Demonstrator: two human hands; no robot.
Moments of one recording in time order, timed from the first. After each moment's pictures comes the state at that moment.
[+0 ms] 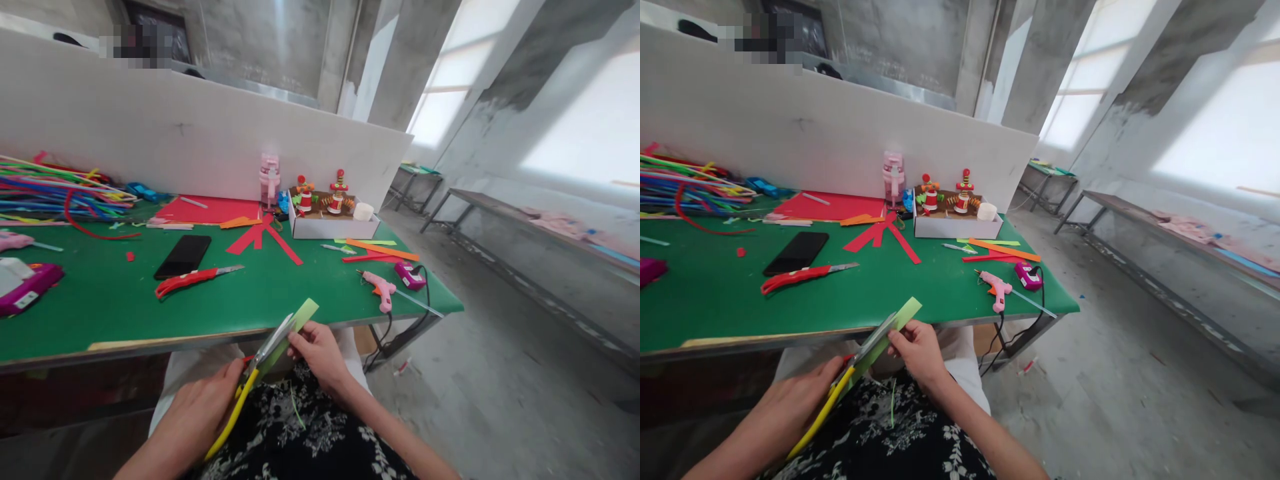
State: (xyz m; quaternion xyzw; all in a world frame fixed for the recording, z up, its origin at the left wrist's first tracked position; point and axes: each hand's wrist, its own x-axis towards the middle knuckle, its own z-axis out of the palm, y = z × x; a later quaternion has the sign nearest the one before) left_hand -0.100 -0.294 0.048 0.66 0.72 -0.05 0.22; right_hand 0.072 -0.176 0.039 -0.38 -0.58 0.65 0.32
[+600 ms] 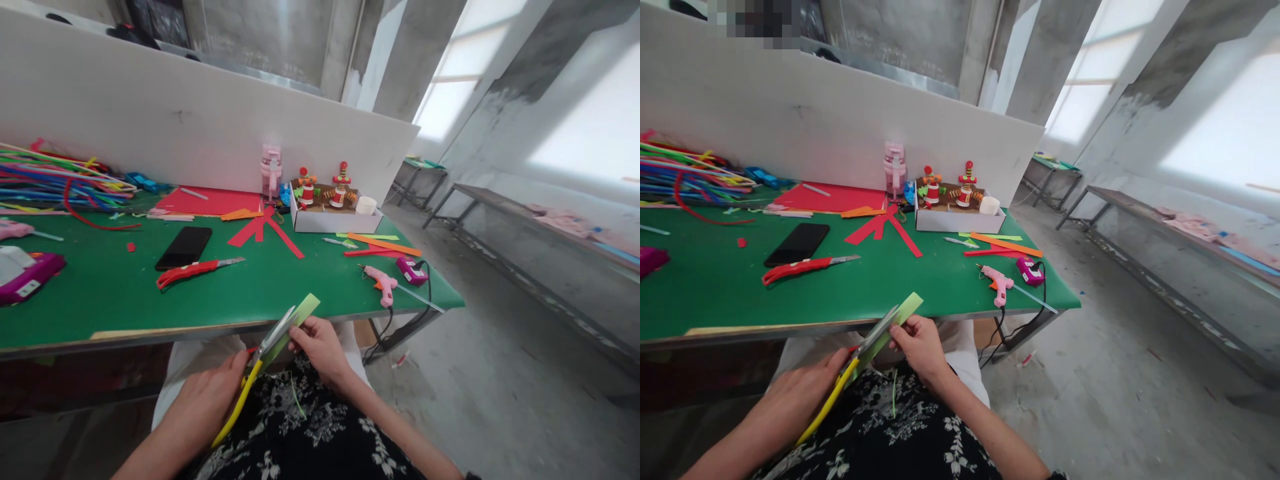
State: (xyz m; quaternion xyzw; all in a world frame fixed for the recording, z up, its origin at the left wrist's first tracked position) left_hand -0.091 -0.291 0.062 0.65 0.71 -0.07 0.24; right_hand 0.071 -0.177 0.042 -0.37 -0.57 0.66 0.32
